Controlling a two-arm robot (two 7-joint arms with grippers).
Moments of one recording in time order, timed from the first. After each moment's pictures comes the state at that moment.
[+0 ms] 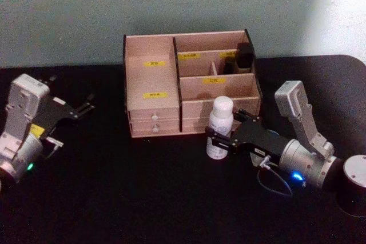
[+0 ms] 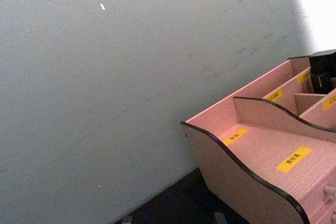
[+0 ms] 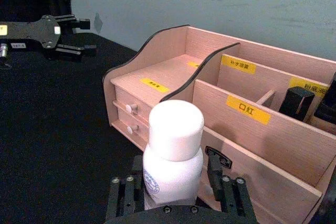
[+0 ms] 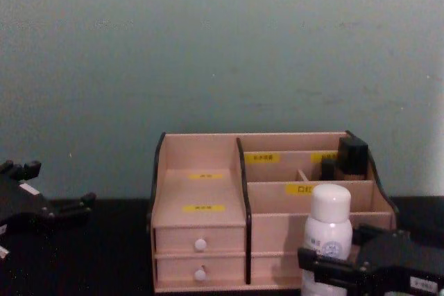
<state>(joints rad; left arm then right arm) -0.20 0.60 0.45 -1.41 -0.25 -0.12 0.03 0.23 0.41 -0.42 -1.34 0.33 -0.04 0.51</state>
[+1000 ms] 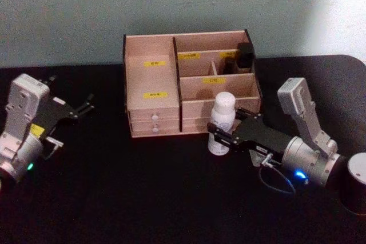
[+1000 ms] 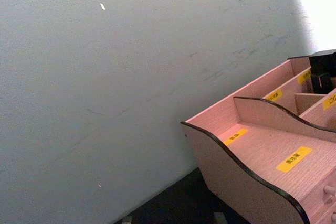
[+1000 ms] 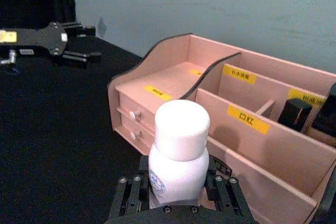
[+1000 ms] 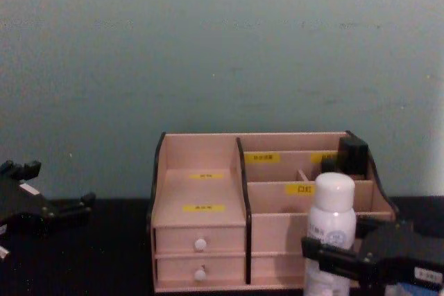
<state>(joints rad) -0.20 0.60 0.45 -1.41 -0.25 -0.12 0.03 0.22 0.43 -0.42 -1.38 0.34 -0.03 0.52</state>
